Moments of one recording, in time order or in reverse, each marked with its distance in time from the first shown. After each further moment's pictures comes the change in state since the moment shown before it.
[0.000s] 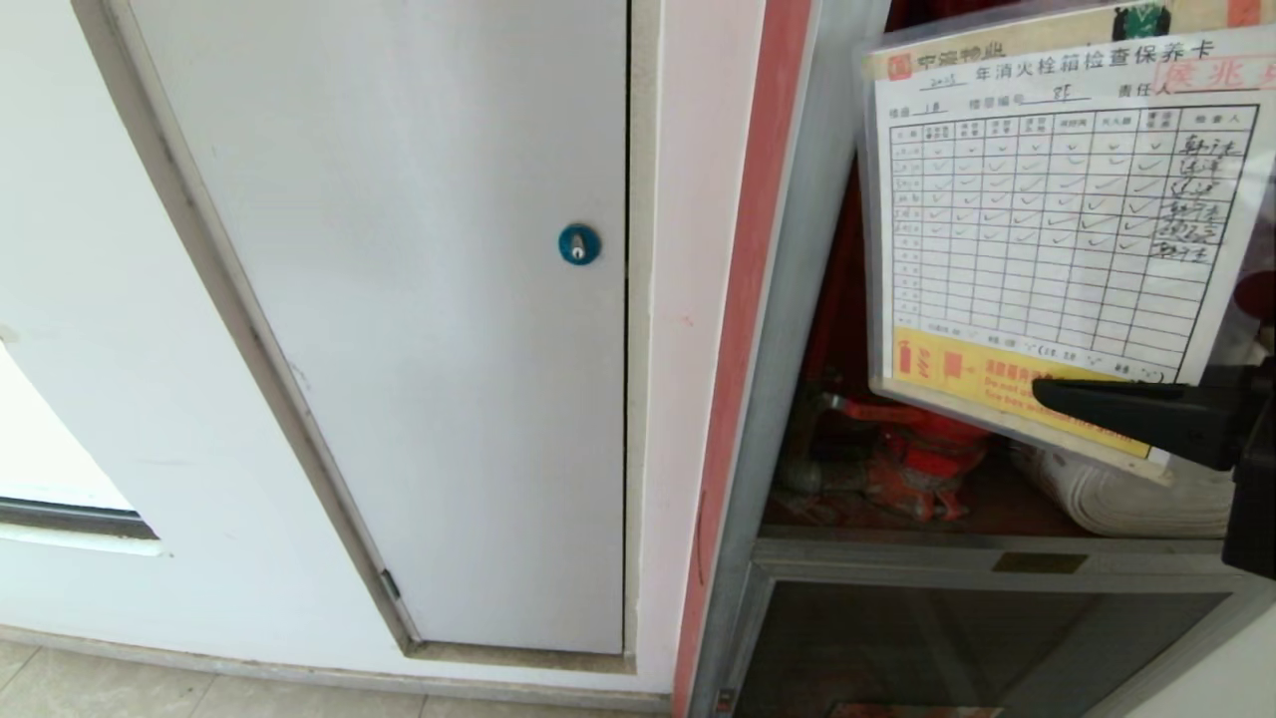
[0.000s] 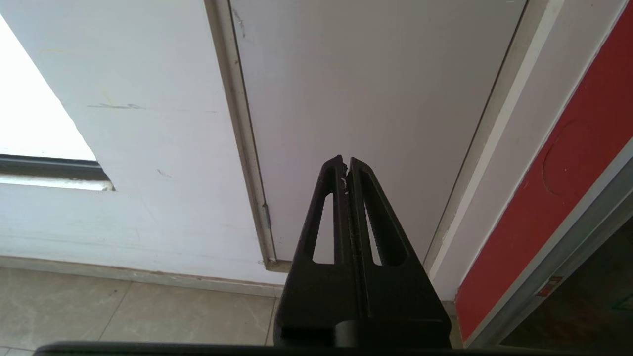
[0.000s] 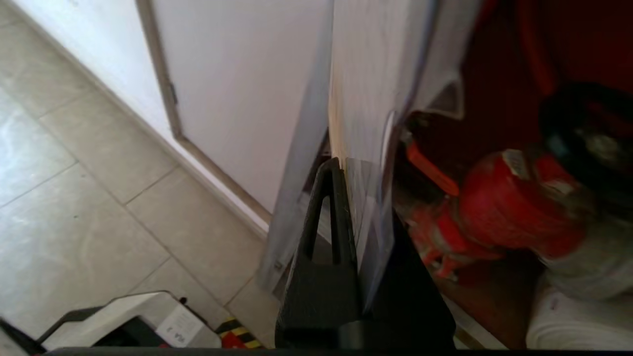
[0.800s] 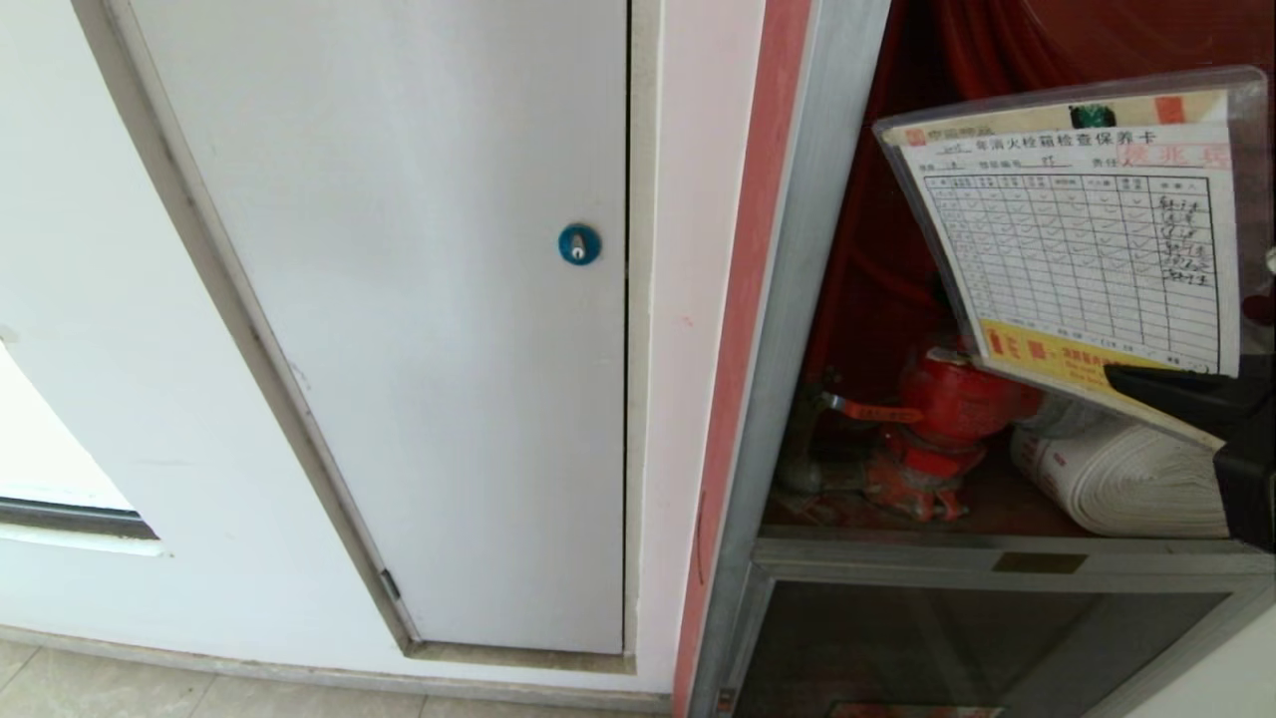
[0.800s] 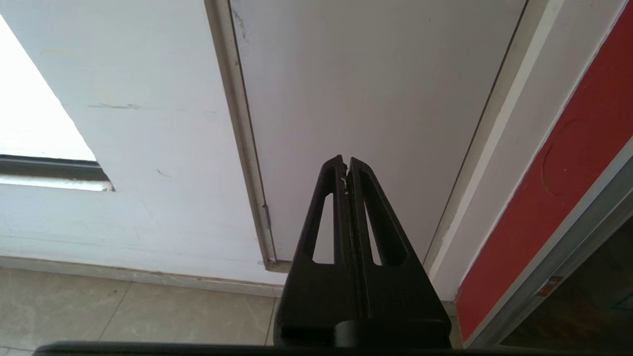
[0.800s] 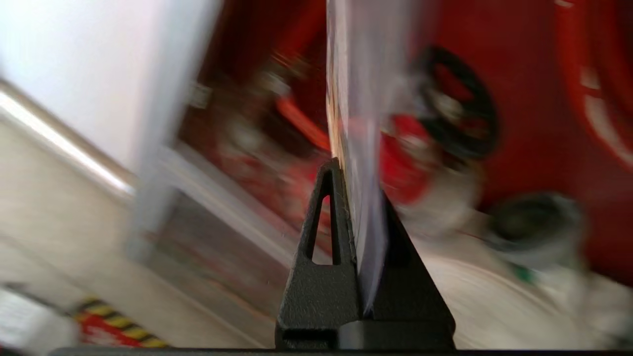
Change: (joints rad) left arm 0.000 0.000 0.000 0.000 0.000 0.000; right arm -0.063 -0.010 0.032 -0.011 -0.271 -0.265
